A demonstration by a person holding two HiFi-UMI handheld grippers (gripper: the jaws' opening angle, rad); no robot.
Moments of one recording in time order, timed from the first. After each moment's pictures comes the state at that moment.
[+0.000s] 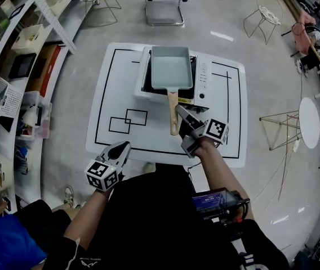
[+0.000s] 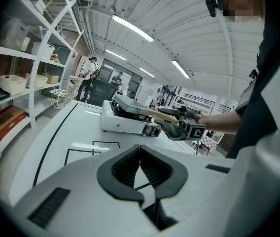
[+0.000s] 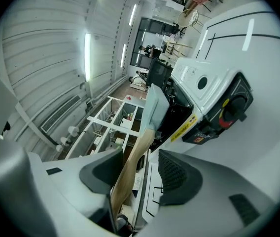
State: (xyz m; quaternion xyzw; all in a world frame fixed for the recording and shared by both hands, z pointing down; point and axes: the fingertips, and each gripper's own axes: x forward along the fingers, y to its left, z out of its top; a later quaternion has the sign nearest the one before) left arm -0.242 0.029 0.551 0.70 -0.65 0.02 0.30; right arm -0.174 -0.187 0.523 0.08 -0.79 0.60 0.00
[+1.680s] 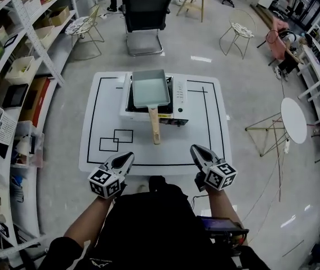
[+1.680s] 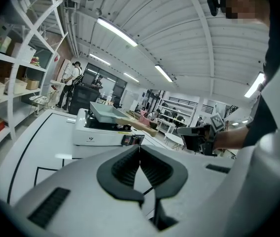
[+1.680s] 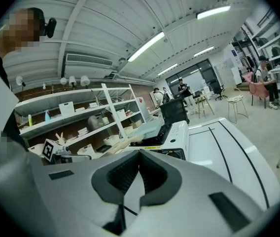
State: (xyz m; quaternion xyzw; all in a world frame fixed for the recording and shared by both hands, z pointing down) left arm -0.199 -0.014 0.521 0.77 -0.59 0.01 0.24; right arm -0.015 -0.150 0.492 0.20 -0.95 0.22 0.09
